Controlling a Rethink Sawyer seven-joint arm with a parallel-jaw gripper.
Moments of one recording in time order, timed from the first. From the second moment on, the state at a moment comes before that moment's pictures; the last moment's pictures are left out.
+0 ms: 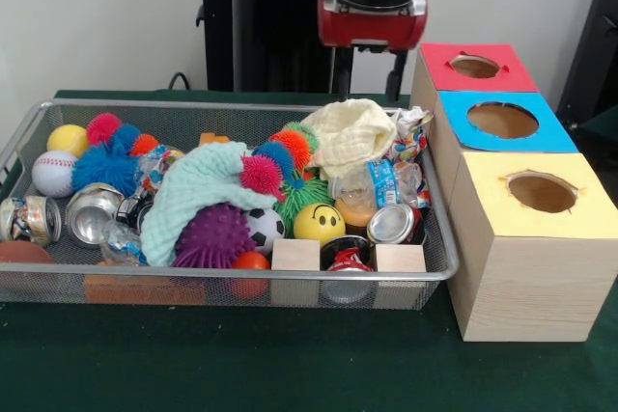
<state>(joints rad) -0.33 -0.78 0.21 1.73 -0.24 0.70 1.82</state>
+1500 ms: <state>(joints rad) -0.43 -0.62 0.29 1.74 -0.42 0.48 1.82</state>
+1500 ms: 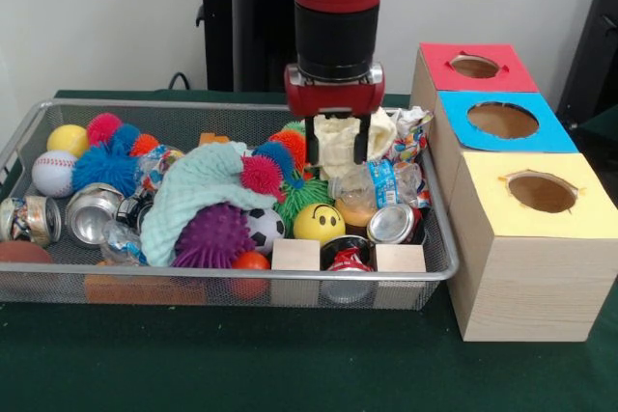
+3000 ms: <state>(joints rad) -0.61 -0.76 0.42 1.67 -0.54 0.65 1.81</state>
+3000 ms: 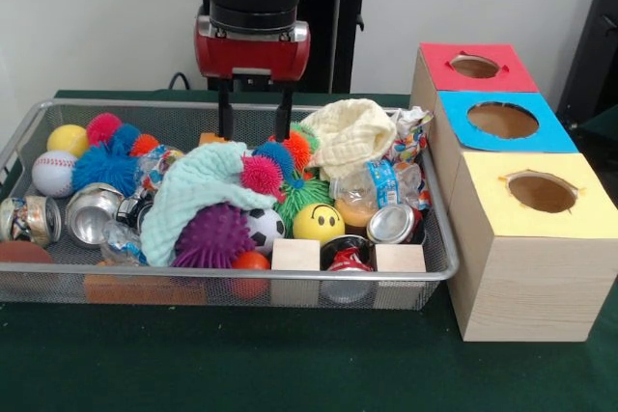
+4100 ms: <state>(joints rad) -0.49 -0.72 0.44 1.79 -0.54 0.53 1.81</state>
